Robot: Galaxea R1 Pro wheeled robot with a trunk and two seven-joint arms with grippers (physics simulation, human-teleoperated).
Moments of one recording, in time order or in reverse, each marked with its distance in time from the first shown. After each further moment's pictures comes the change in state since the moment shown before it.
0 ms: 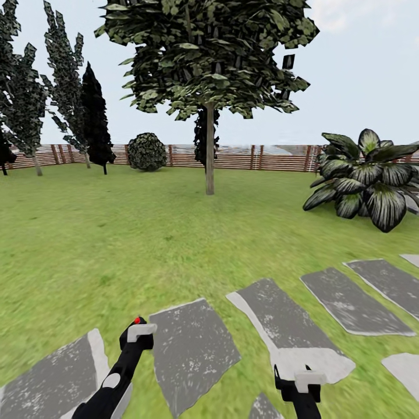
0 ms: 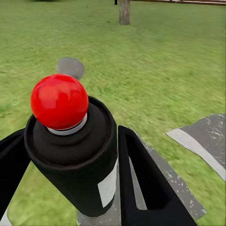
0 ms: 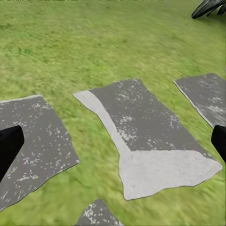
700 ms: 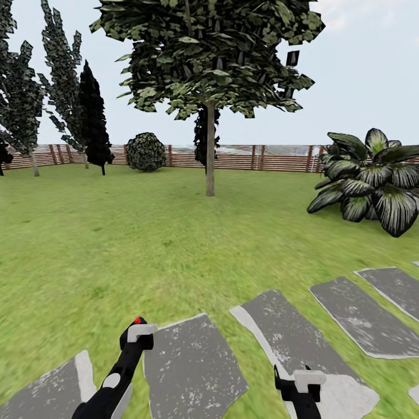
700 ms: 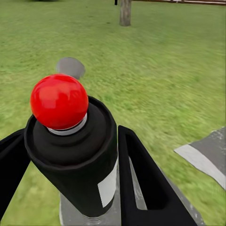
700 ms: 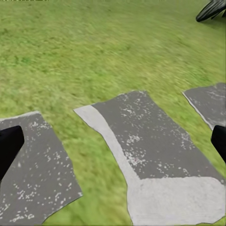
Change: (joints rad) left arm 0.000 0.000 -0.001 0.000 0.000 0.002 0.000; right arm 0.000 0.001 0.000 0.000 0.000 0.000 0.000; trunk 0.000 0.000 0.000
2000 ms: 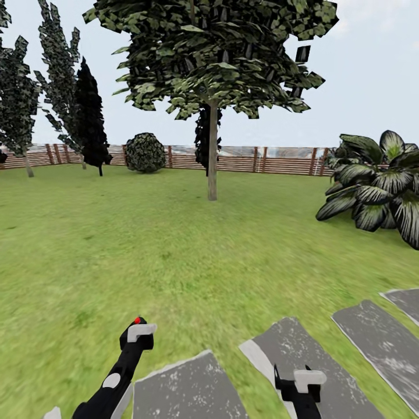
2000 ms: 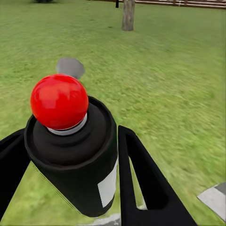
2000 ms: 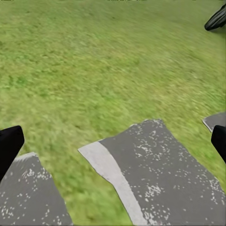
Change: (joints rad) left arm 0.000 0.000 0.000 0.000 0.000 -0.001 0.000; right arm 0.001 0.000 0.000 0.000 0.000 0.000 0.000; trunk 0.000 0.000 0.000
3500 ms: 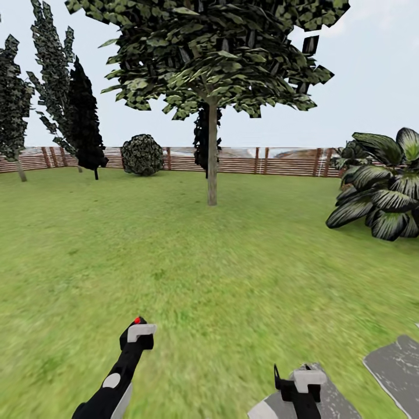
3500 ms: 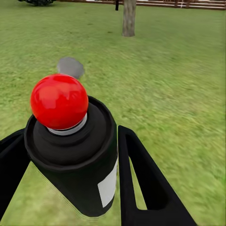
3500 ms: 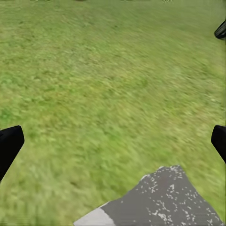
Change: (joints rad) left arm 0.000 0.000 0.000 0.000 0.000 0.000 0.000; right arm 0.000 0.000 0.000 0.000 0.000 0.000 0.000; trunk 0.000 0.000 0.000
